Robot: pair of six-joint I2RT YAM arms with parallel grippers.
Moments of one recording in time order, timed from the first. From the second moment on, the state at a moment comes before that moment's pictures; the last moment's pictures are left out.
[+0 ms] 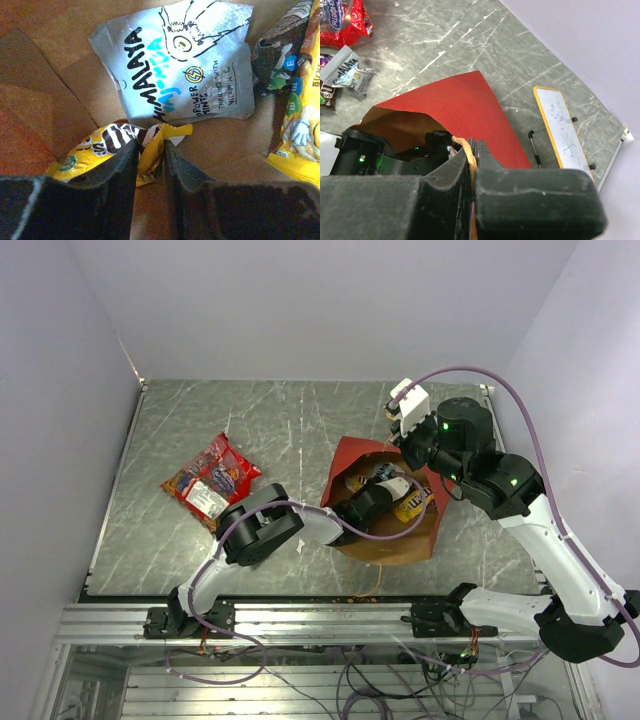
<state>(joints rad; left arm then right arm) -1.10 2.22 1.27 0.53 -0.59 0.17 0.69 1.12 1.48 -0.78 0.13 -0.29</state>
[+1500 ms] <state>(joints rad) -1.17 0.96 1.14 -0.83 -0.54 -0.75 0.69 1.04 1.20 -0.47 0.19 -0.26</state>
